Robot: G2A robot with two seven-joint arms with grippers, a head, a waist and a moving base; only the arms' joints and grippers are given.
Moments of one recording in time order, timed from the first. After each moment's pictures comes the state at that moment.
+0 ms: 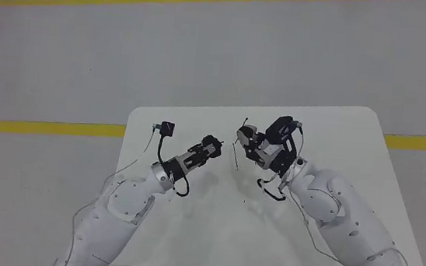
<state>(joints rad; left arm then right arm) 1.49 -1.08 -1.20 -1.74 0.07 -0.34 -0.41 -1.35 -1.16 1.06 -1.76 -0.83 -0.34 0.21</state>
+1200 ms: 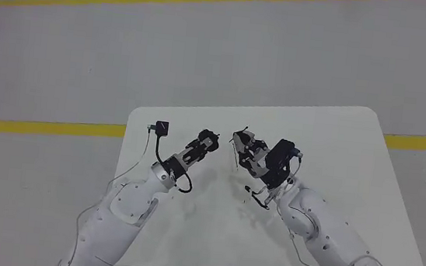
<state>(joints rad) 1.49 -1.09 -1.18 -1.73 0.05 -0.32 -0.28 -1.39 -1.20 0.94 -1.64 -1.10 -0.30 -0.35</state>
